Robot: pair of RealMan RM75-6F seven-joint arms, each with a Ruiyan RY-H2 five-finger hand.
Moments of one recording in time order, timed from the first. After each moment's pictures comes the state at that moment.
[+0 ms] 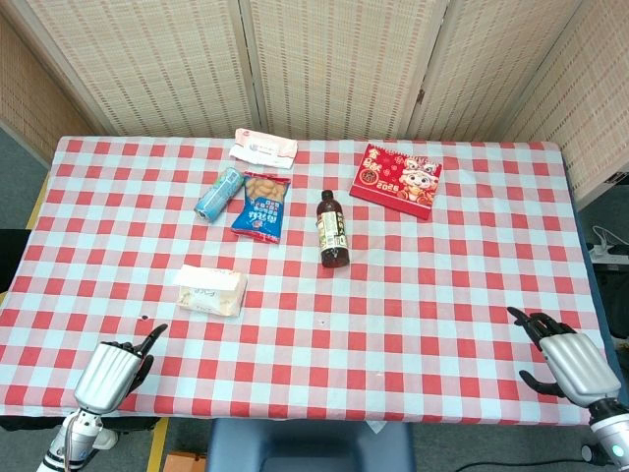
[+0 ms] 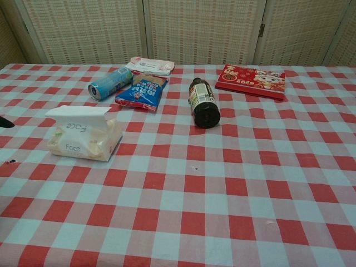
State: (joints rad) left arm -0.18 -1.45 0.05 -1.30 1.79 1.59 0.28; right arm 0.15 -0.84 -0.08 -1.81 -1.58 1.22 0.02
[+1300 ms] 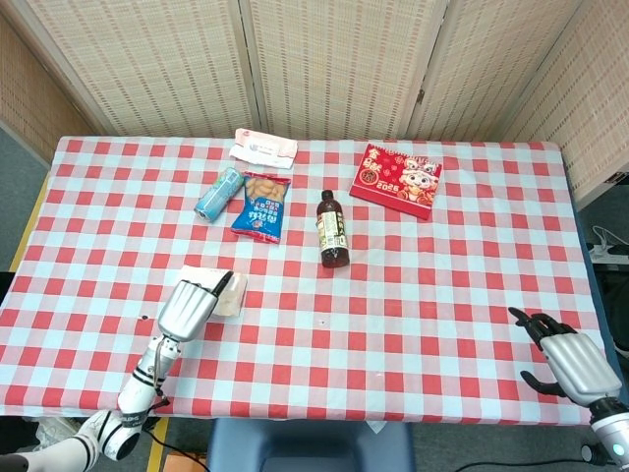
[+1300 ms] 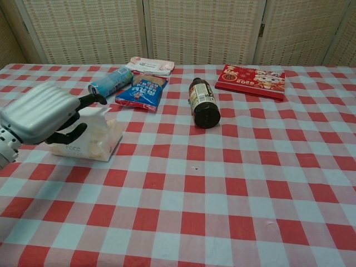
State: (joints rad) left arm -0.51 -1.81 -0.15 -0.92 1.69 1.34 0.37; right arm 0.16 -0.83 -0.08 -1.82 -1.56 1.21 0.02
